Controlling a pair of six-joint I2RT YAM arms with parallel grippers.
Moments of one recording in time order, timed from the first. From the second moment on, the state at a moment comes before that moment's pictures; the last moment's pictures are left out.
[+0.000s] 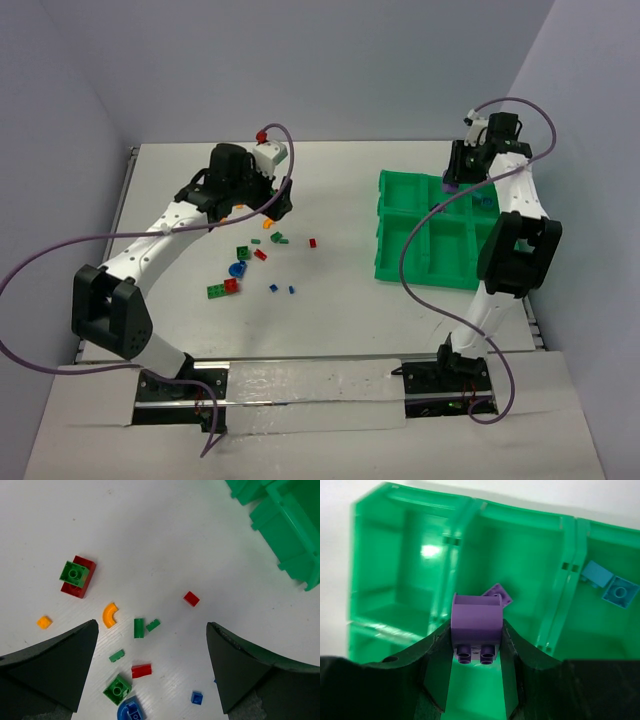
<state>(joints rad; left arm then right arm) -0.45 1.53 1.29 -0.35 0.25 0.10 -0.25 1.89 1.70 -0.73 -0.30 -0.14</state>
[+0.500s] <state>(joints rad) -0.36 1.56 1.27 -0.36 0.19 0.07 -0.20 1.96 1.67 -0.64 -0.18 -0.15</state>
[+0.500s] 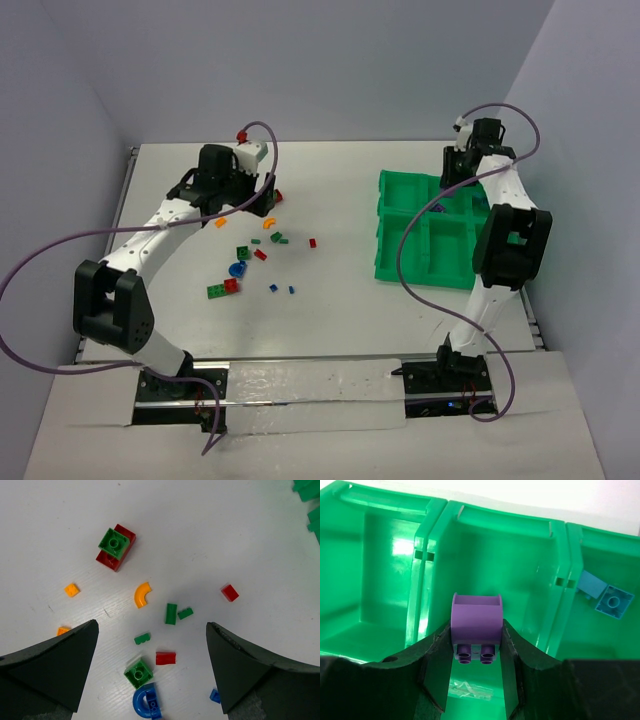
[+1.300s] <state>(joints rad) -0.29 1.56 1.16 -0.36 0.17 0.11 -0.14 1.89 1.64 -0.65 -0.17 -0.13</state>
